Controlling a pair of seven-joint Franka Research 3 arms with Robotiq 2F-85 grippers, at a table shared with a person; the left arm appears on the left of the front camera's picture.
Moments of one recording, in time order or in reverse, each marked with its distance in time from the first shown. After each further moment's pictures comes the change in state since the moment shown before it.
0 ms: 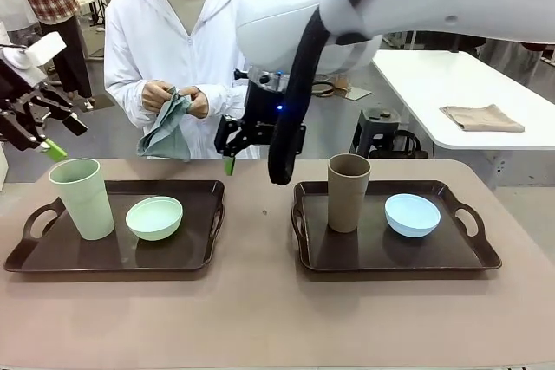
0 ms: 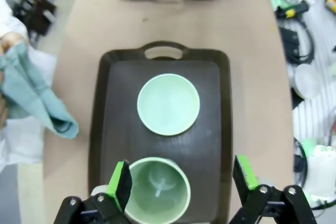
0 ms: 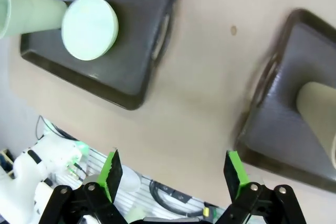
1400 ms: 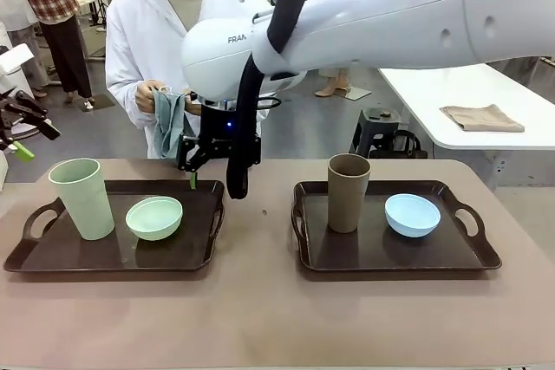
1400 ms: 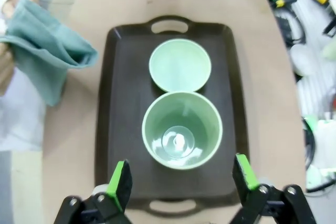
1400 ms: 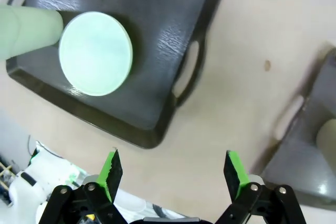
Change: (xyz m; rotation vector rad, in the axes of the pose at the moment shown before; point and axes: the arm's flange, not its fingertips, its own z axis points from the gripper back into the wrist) left arm -0.099 0.054 0.021 -0.066 -0.080 -0.024; right arm 0.054 0.056 -0.063 -0.069 0.037 0.022
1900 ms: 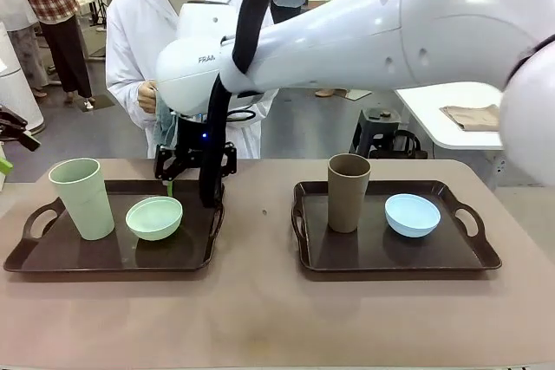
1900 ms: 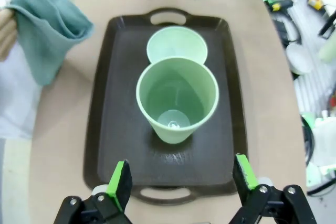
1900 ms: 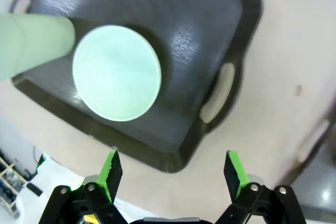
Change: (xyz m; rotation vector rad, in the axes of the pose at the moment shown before) left arm -0.057 -0.004 0.005 -0.014 -0.064 0.030; right arm 0.024 0.032 -0.035 0.022 0.013 0.008
